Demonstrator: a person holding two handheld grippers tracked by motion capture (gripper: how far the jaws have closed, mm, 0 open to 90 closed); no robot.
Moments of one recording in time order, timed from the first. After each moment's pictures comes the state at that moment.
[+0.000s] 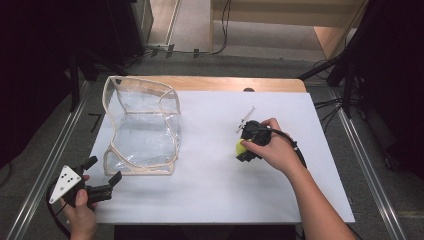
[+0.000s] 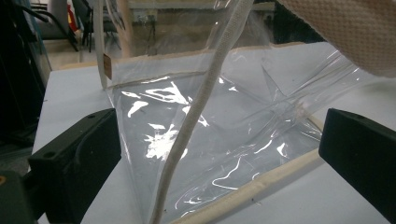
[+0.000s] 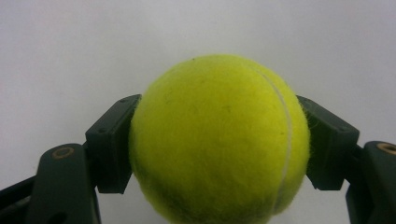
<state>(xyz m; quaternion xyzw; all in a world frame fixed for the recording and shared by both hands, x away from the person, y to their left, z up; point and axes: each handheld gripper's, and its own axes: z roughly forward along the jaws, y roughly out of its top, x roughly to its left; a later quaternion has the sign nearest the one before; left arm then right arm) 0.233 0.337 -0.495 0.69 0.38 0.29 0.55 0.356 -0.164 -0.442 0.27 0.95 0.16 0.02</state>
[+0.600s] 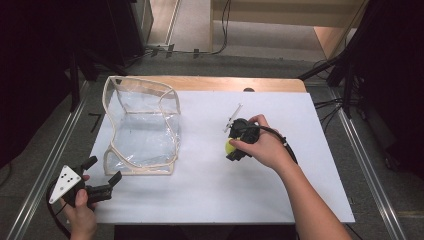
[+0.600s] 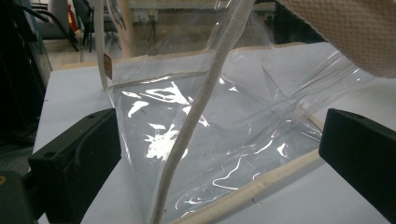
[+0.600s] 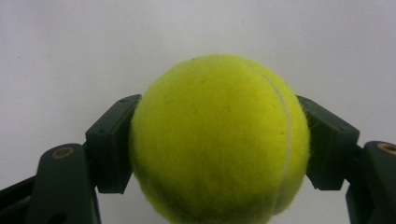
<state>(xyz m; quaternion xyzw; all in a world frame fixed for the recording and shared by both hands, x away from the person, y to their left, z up) 0.233 0.337 -0.495 0.69 0.38 0.29 0.55 0.359 -0.133 -0.429 0.23 0.96 0.16 0.02</state>
